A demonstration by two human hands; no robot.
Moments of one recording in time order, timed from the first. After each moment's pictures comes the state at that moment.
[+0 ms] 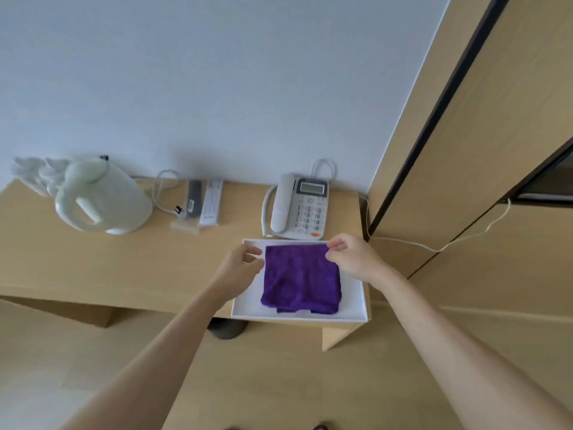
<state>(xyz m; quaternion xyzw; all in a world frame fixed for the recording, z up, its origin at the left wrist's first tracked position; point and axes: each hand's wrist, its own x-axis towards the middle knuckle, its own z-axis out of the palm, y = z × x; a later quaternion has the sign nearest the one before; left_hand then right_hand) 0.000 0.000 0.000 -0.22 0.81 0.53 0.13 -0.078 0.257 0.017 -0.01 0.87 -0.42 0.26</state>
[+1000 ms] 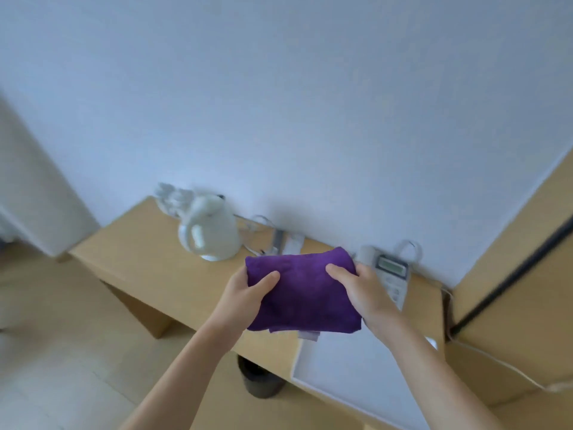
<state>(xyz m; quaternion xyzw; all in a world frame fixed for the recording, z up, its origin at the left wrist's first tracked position) 0.063 -0.073 0.118 -0.28 0.67 0.68 -0.10 -0.061 0.107 0.116 -0.07 0.75 -0.61 0.24</state>
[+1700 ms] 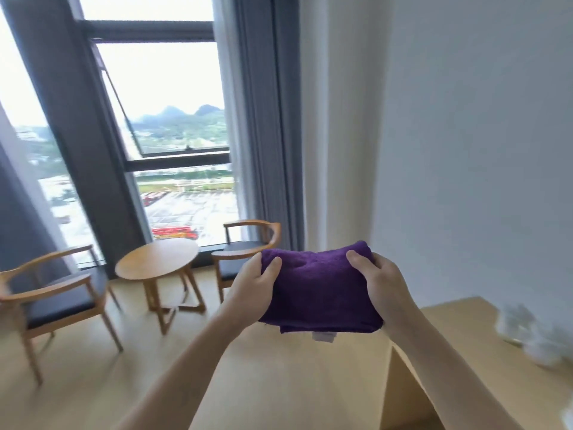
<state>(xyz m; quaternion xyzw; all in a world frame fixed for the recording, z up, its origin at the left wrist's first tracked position) 0.564 -0.436 0.298 -0.50 0.64 0.36 -0.45 0.351 -0.406 0.291 -0.45 0.52 -0.59 0.42</state>
